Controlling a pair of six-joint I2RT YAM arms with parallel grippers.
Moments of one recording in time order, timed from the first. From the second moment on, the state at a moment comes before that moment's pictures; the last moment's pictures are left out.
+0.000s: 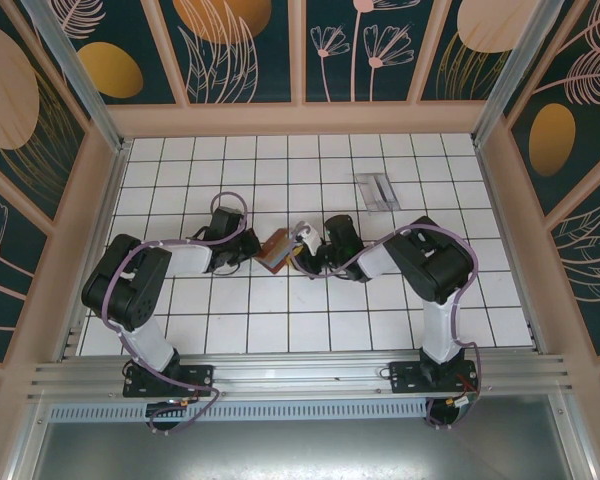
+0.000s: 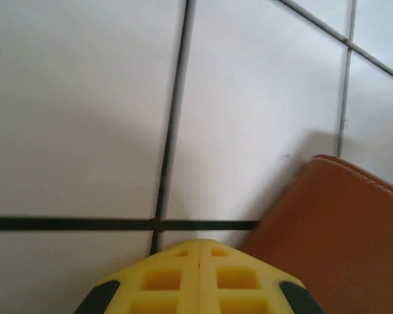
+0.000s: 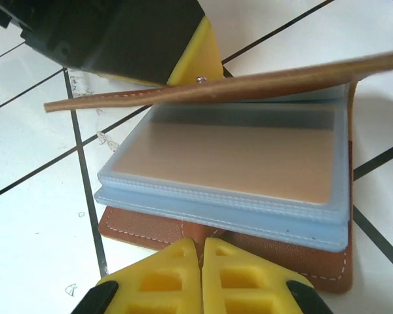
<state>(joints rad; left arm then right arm) -0.41 1.73 0.73 0.11 0.19 -0.79 0.64 1.97 0.77 0.59 -0.61 -0.07</state>
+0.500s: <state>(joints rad) -0.41 1.73 0.72 0.13 0.21 -0.81 0.65 1.87 0.51 0.82 -0.61 -0.20</state>
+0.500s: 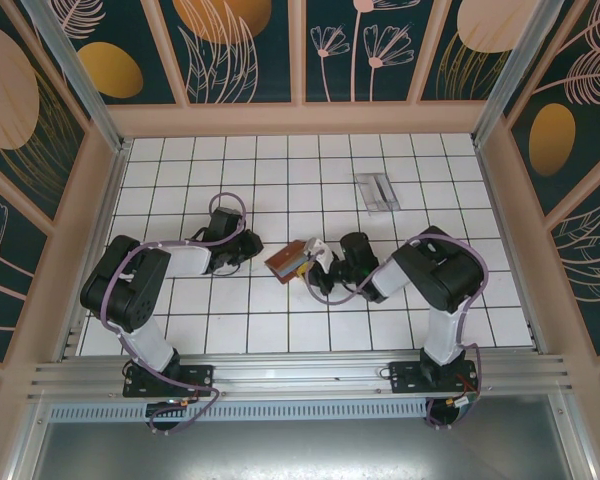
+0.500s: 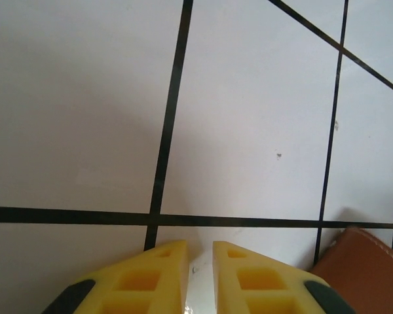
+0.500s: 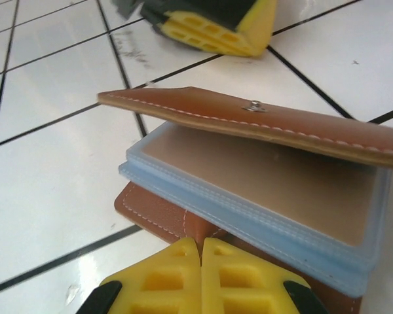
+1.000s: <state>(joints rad) -0.41 1.68 0.71 0.09 0.31 -0.72 0.72 1.87 0.45 0.94 -0.60 -0.48</state>
